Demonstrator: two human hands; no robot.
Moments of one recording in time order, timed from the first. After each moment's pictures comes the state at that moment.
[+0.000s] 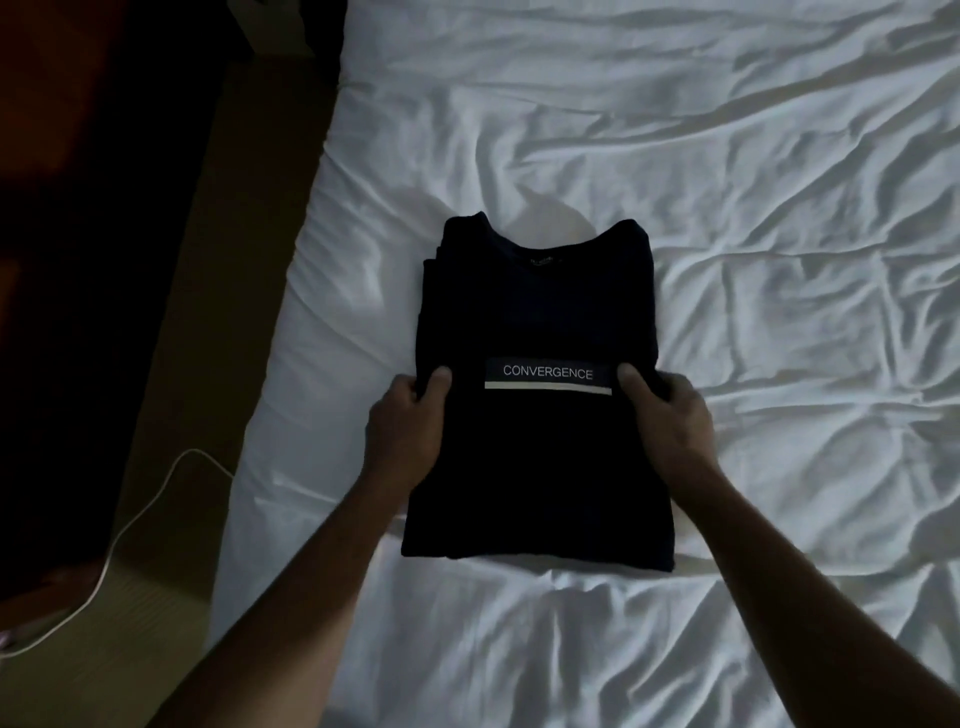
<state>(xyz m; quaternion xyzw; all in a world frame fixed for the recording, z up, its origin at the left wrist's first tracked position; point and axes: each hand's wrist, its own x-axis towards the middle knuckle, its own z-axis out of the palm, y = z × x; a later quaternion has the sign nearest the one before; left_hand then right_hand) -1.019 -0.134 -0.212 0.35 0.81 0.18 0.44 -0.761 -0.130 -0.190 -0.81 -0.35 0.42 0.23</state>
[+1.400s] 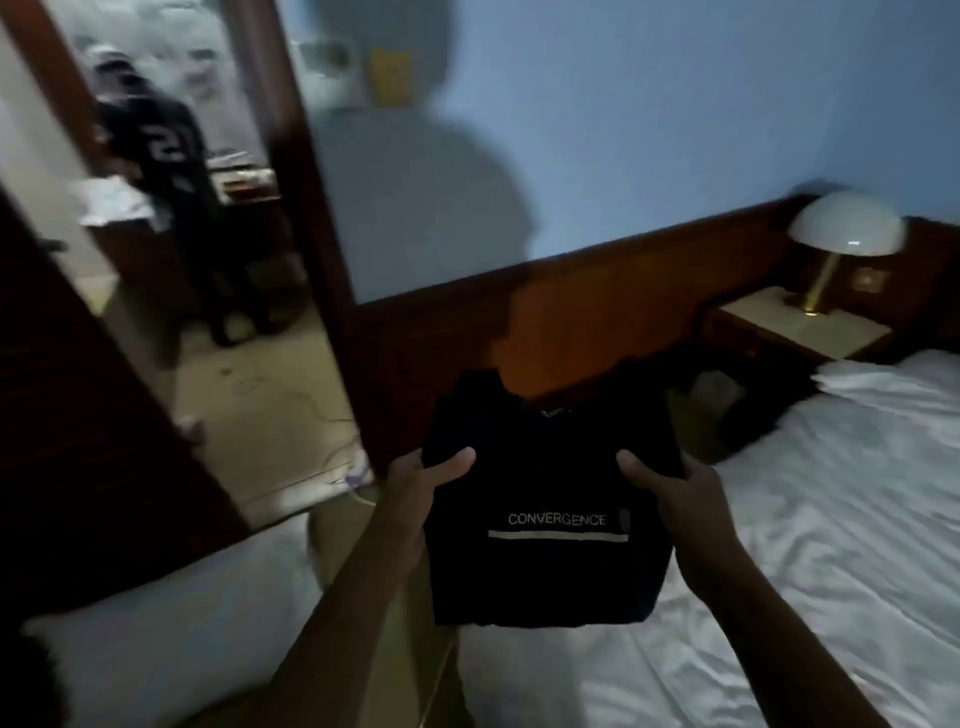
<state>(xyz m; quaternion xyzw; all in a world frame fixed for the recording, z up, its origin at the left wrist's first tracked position) -1.079 -0.548 0.223 0.07 0.61 0.74 0.27 -0.919 -0.325 0.249 -0.27 -0.64 0.68 0.23</state>
